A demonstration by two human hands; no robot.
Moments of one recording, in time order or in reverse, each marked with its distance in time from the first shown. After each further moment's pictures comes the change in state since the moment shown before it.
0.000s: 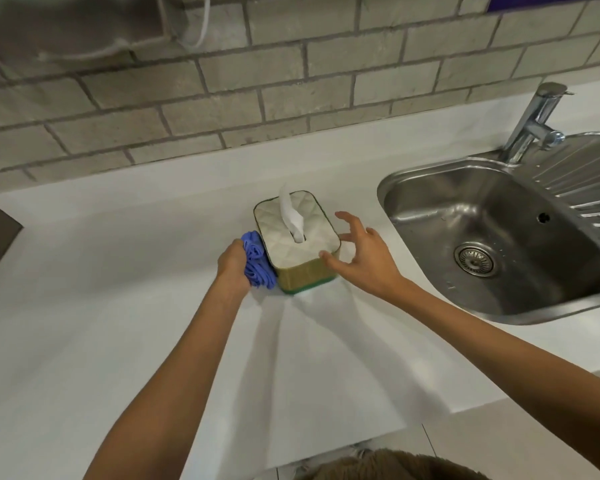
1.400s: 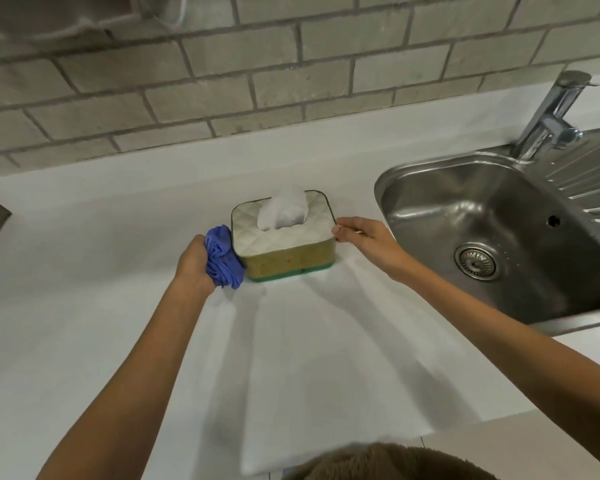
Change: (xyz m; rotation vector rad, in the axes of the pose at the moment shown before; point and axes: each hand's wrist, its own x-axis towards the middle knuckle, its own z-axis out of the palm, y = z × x) left_hand 0.016 0.009 -0.012 -0.127 0.009 -0.061; right_hand 0.037 0.043 -0.025 0.539 -0.274 0.328
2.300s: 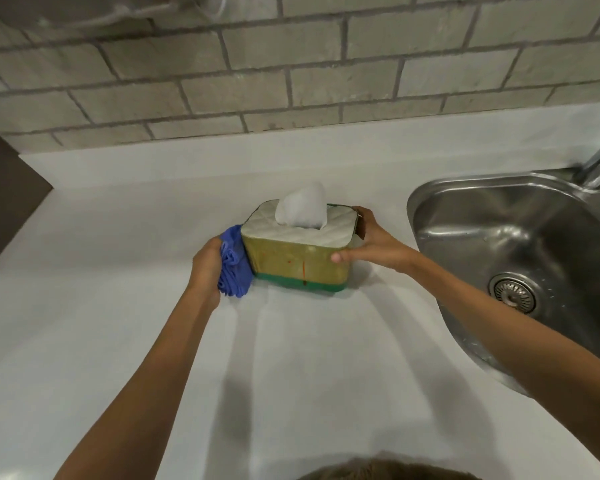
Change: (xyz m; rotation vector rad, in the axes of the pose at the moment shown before) left_hand 0.011 -0.010 -0.003 0.269 0.166 0.251; right_hand 0.074 0.008 -0.001 -0.120 -0.327 -0.025
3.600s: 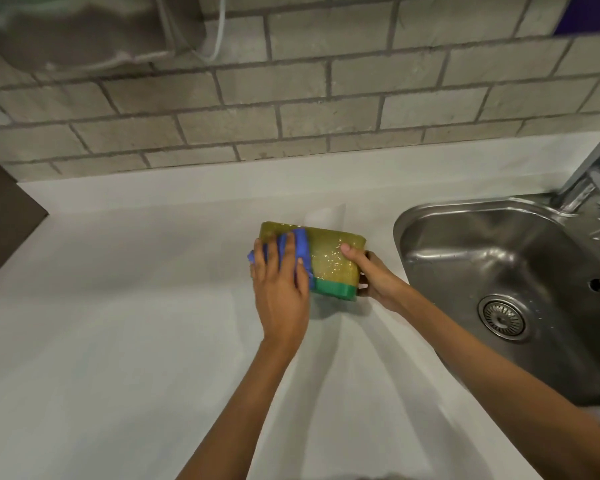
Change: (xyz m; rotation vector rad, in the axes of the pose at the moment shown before) left_hand -0.075 -0.036 0.090 0.840 0.165 0.944; right_hand -0.019 0.006 0.003 0.457 0.124 0.207
